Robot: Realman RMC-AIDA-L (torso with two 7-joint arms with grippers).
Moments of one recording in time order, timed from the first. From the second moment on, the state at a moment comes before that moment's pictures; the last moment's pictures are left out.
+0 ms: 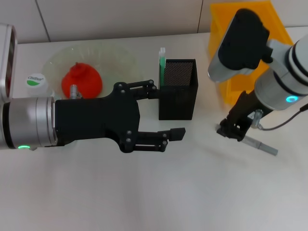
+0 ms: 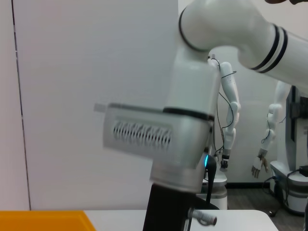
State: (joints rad) left arm -0.43 -2.07 1.36 0.96 1.45 1.54 -1.31; right arm 0.56 2.08 -1.51 -1.55 -2.68 -1.64 2.47
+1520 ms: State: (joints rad) left arm -0.43 -2.07 1.36 0.94 1.44 1.54 -1.30; right arm 0.26 2.08 -1.46 -1.89 -2.43 -1.07 2.39
